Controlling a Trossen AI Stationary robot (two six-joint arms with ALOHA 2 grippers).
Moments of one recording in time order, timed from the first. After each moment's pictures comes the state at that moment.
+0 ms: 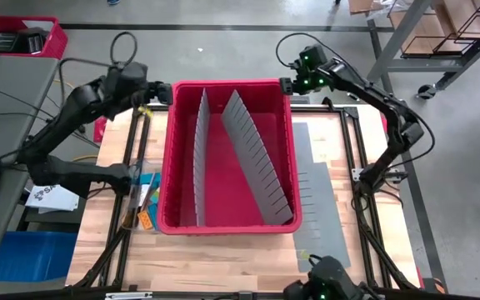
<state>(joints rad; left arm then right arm) 0.61 1.09 1.47 -1.00 -0.42 -0.53 -0.85 1.66 1.52 -0.74 -0.22 0.44</state>
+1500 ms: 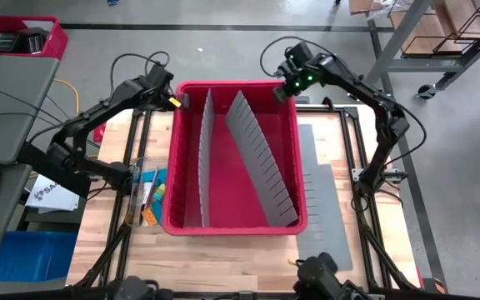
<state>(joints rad) 0.94 1.36 1.14 -0.81 -0.09 -0.54 -0.78 1.79 1.78 -1.02 -0.16 0.10</state>
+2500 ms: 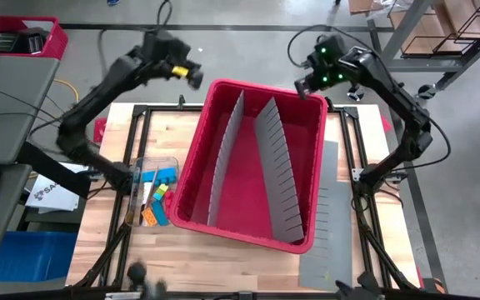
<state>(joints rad) 0.80 1.46 1.65 -0.74 0.03 0.00 -0.78 1.55 1.82 -1.19 0.00 0.20</state>
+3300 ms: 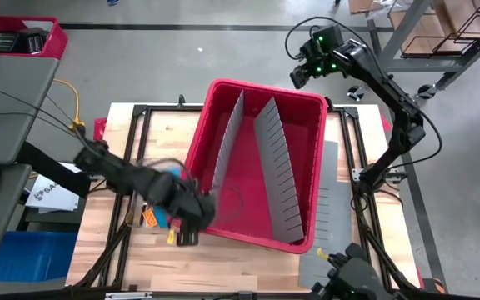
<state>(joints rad) -0.46 1.70 1.80 -1.41 -0.08 -0.51 -0.89 1.64 1.82 -0.98 -0.09 -0.05</state>
